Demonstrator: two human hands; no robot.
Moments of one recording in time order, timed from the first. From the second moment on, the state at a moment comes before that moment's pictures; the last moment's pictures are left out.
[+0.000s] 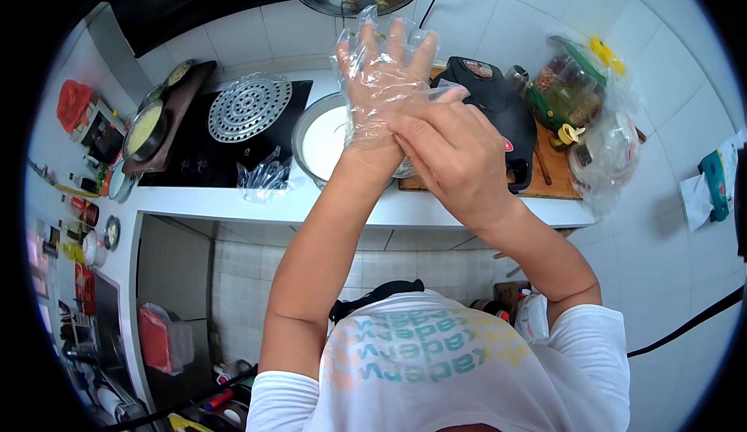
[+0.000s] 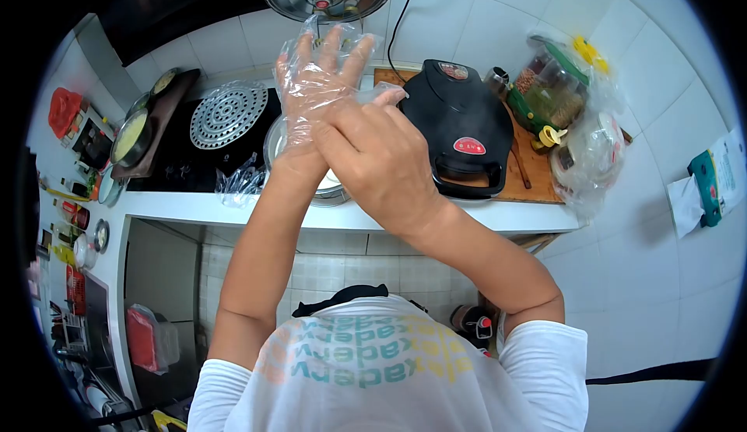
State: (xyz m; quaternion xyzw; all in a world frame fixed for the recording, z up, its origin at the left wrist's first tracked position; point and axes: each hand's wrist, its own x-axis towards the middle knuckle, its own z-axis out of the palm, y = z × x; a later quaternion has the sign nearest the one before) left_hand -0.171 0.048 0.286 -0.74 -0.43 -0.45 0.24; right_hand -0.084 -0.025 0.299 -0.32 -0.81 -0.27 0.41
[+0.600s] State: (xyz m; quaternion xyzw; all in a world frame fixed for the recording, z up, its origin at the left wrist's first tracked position) left_hand -0.173 0.040 0.283 -0.79 -0.38 -0.46 0.14; right_hand -0.091 -0.046 0.284 -0.22 -0.88 -0.17 0.39
